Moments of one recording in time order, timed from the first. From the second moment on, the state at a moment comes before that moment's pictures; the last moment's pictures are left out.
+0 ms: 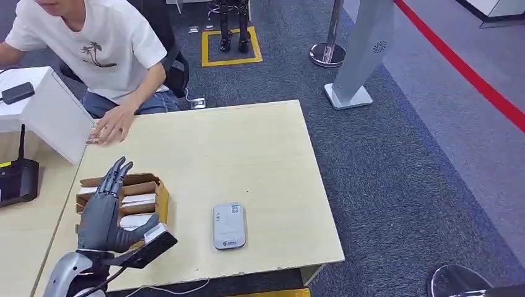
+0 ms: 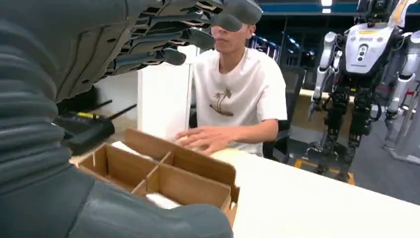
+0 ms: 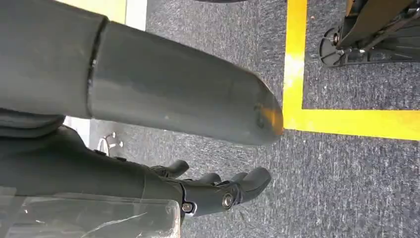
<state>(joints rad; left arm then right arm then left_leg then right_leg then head) 0.09 0.05 -0.12 -1.89 -1.02 -0.08 -0.08 -0.14 0.03 1.56 -0.06 -1.29 -0.24 0.11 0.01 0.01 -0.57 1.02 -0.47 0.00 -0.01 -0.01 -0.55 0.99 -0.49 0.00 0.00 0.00</state>
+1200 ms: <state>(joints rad) 0.24 0.41 -0.13 -1.96 -1.39 -0.16 0.09 -0.14 0.03 1.56 -0.06 -1.29 -0.25 0.10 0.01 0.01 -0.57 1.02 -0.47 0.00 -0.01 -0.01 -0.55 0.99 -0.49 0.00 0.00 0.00</state>
